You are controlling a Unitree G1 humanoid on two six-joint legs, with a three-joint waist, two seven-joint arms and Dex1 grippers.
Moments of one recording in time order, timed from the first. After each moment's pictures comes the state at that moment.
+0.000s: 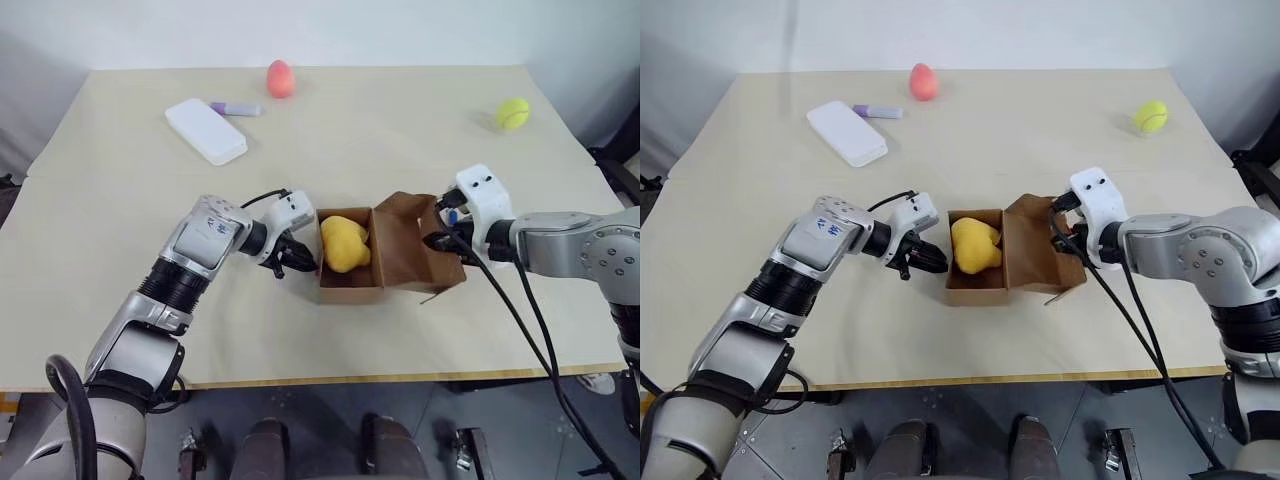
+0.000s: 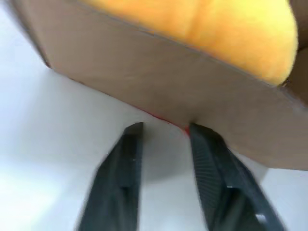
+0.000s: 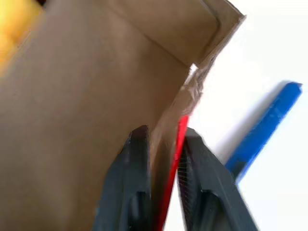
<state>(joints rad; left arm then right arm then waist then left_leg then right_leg) -0.99 0.50 -0.37 0.33 -0.07 0.85 -1.07 -0.78 -0.96 0.14 -0.19 1.07 1.27 0.05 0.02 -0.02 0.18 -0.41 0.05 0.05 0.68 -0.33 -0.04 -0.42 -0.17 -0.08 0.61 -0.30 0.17</state>
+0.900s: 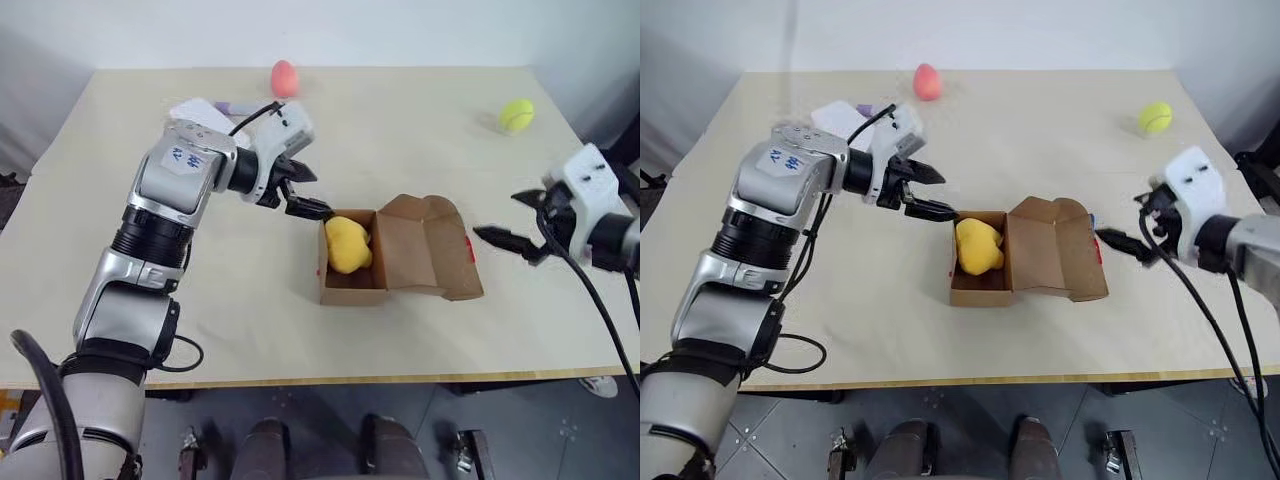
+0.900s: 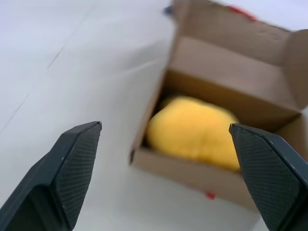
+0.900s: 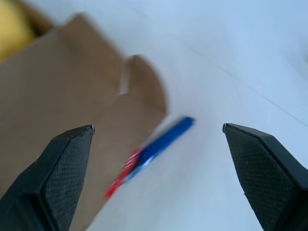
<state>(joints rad) -1.21 0.49 -0.31 0.35 -0.11 0.79 -1.14 -0.27 -1.11 -0.30 -0.36 0.64 0.80 0.72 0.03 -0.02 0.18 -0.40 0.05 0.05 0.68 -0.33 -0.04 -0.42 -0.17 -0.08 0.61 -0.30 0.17</state>
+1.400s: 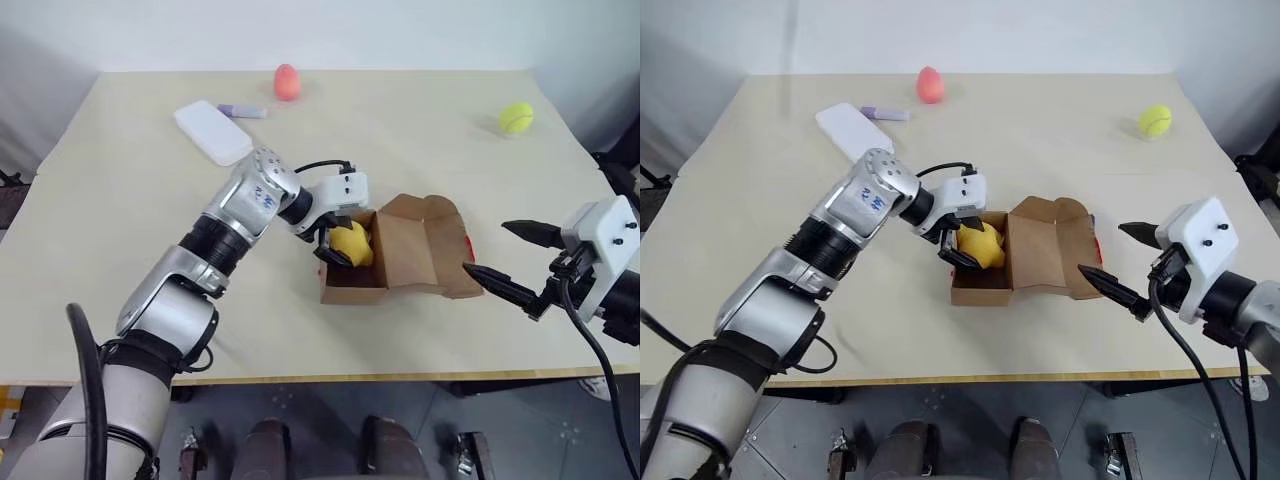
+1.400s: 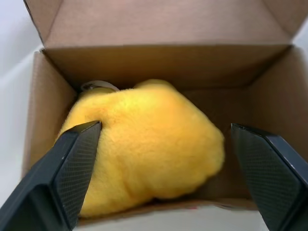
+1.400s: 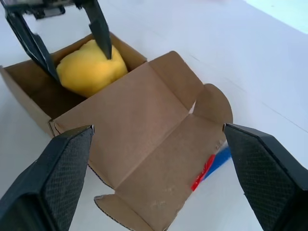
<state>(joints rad) -1.29 0.31 -0.53 0.69 0.09 0.40 -1.18 0.01 -0.91 -0.58 -0.71 0.74 0.82 0.65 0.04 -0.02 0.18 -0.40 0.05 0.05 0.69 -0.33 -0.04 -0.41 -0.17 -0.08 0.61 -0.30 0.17</state>
